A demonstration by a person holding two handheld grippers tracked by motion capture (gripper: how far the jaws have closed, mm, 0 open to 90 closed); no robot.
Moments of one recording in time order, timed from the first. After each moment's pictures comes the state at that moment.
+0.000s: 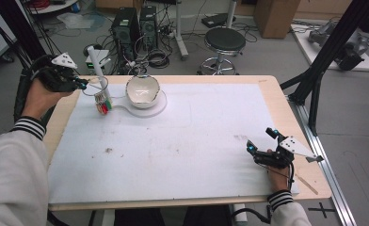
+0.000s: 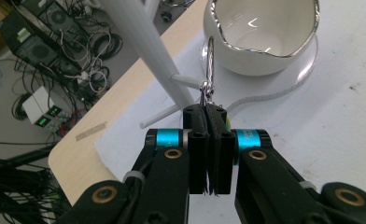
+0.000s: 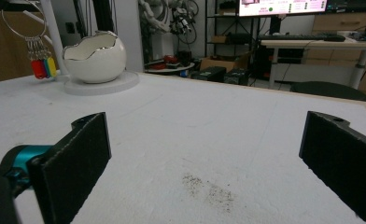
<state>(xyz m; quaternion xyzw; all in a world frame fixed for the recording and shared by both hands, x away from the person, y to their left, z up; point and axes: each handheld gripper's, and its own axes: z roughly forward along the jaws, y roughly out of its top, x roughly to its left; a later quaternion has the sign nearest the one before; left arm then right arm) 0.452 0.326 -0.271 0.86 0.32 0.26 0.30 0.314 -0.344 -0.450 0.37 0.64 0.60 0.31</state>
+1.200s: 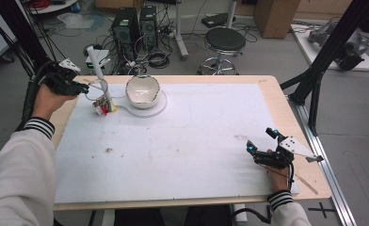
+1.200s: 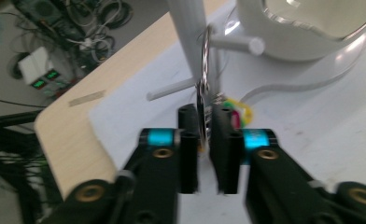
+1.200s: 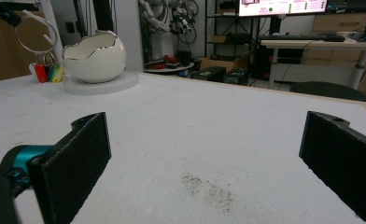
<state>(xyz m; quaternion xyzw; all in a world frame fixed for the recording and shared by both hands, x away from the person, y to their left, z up) 0.466 0.330 -0.304 0.84 0.39 0.27 0.27 0.314 -0.344 -0.451 0.36 0.64 0.60 0.31</state>
